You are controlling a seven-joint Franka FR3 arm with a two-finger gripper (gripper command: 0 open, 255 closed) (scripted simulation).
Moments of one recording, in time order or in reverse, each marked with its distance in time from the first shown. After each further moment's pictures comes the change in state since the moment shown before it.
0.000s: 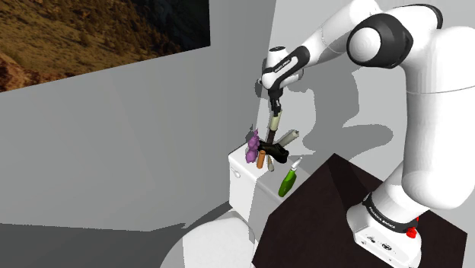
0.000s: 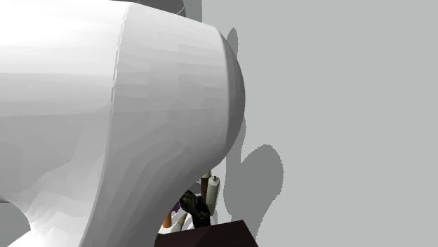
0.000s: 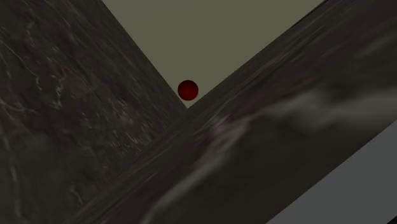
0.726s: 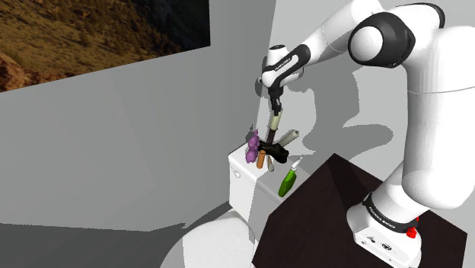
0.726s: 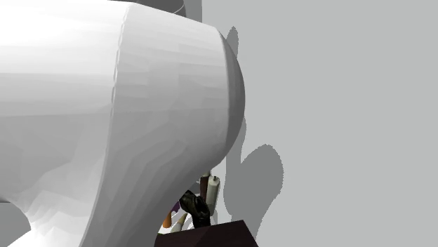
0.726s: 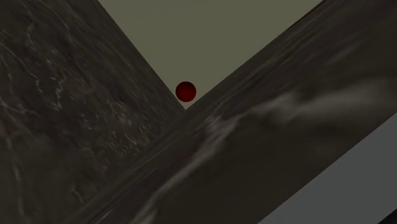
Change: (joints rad) arm 0.002 -0.011 -0.002 0.004 -0.003 -0.025 0.002
